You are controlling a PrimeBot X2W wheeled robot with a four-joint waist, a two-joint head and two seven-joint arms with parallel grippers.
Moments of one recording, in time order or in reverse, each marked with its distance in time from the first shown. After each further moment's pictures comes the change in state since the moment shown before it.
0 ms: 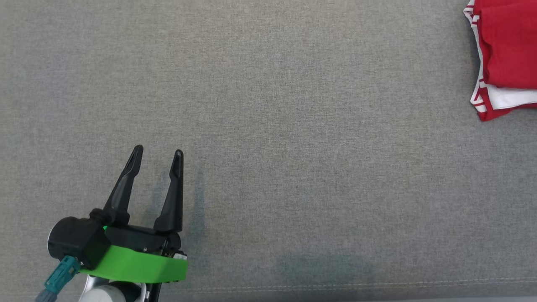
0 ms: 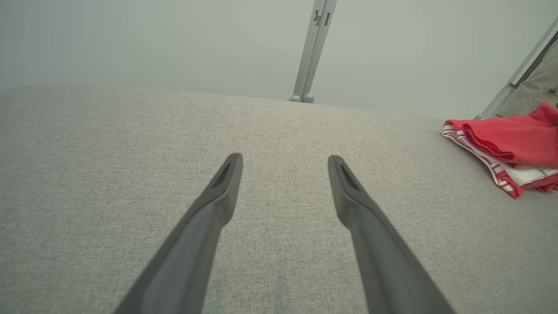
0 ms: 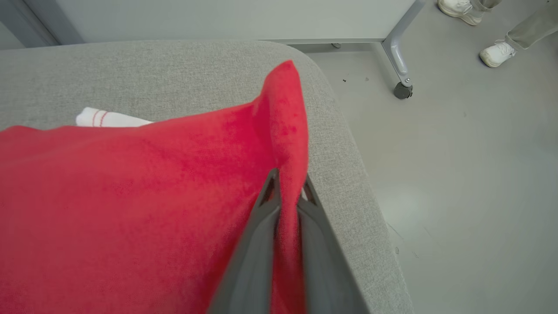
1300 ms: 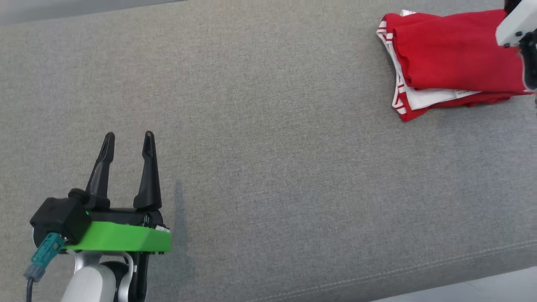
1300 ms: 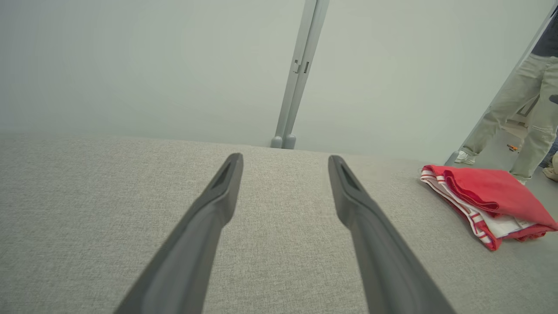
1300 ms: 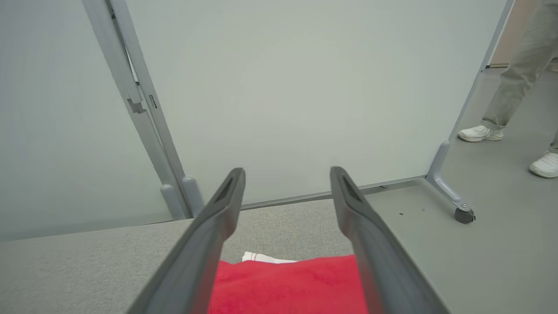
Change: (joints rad) left arm -0.077 -0.043 0.091 0.115 -0.010 0.025 -0.006; right arm -0.046 0.359 -0.075 0.055 -0.044 0.061 -0.500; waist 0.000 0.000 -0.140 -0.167
